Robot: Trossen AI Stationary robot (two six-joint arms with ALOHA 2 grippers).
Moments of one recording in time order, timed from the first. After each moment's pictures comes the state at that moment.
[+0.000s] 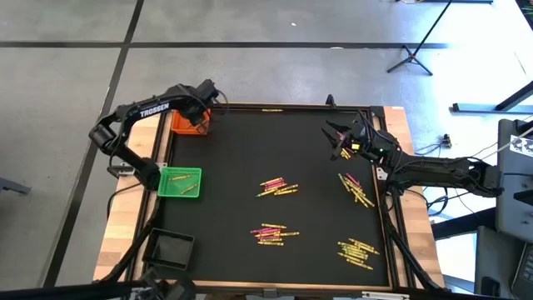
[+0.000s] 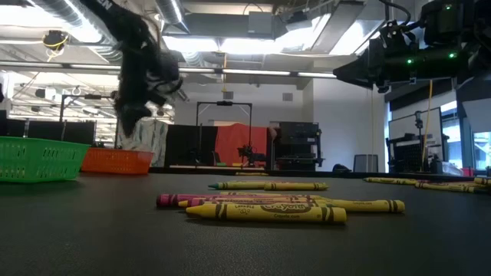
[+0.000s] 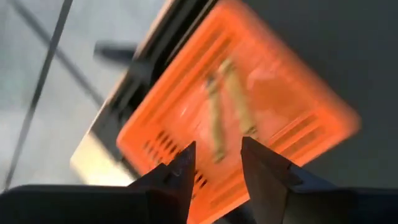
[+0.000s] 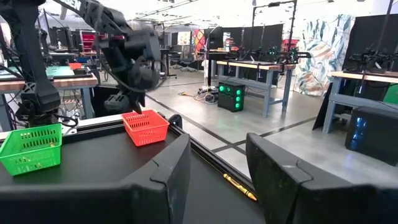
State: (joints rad) left arm 0.84 1.51 1.09 -0.94 -0.41 0.13; right arm -0.43 0.85 0.19 0.75 0.10 -0.03
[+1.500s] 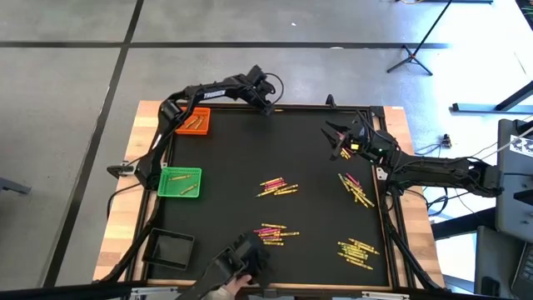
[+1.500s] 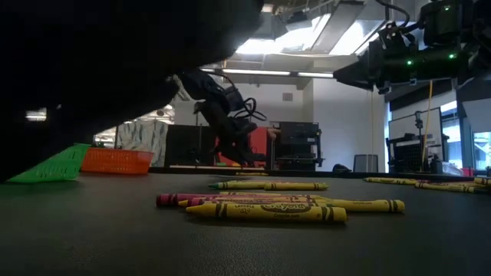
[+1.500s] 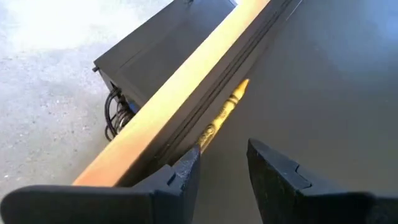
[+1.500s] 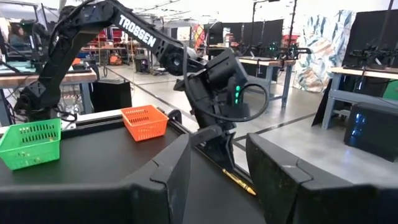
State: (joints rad) left arm 0.78 2.30 1.76 -0.43 0.30 -0.06; right arm -0.43 0.85 0.19 0.73 0.11 -0.03
